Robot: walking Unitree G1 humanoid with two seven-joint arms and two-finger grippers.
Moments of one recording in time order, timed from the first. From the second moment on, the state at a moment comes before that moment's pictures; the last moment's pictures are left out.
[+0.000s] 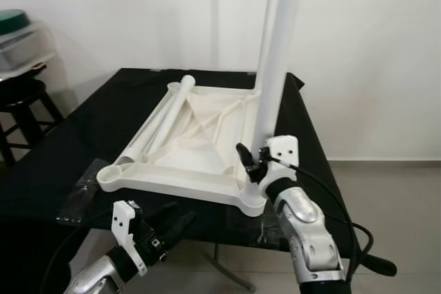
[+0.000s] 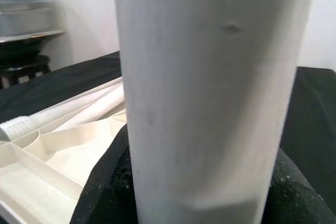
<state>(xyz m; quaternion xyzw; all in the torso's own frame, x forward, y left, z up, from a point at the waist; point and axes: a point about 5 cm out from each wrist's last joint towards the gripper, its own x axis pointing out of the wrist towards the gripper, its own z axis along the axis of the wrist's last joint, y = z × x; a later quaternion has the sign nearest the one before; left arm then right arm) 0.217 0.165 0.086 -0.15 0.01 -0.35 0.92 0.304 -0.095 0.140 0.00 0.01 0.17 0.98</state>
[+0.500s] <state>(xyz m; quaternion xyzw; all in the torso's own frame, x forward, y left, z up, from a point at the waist) 0.223 0.159 0.091 -0.15 -0.01 -0.35 0.92 0.331 -0.104 0.171 -0.05 -0.01 0.42 0.91</state>
